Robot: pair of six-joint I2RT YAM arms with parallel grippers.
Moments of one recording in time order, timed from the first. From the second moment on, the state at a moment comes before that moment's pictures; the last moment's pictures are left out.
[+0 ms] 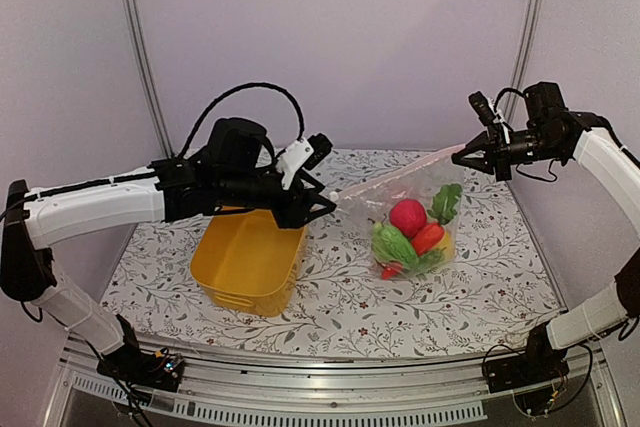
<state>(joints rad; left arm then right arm) -0.90 1.47 1.20 -0.21 0.19 0.13 0.11 1.36 1.38 -0.86 -1.00 -0.70</state>
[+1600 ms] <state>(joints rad) -1.16 1.74 1.17 -0.27 -0.14 0.40 0.14 1.10 0.94 -0.92 -0.77 -1.01</state>
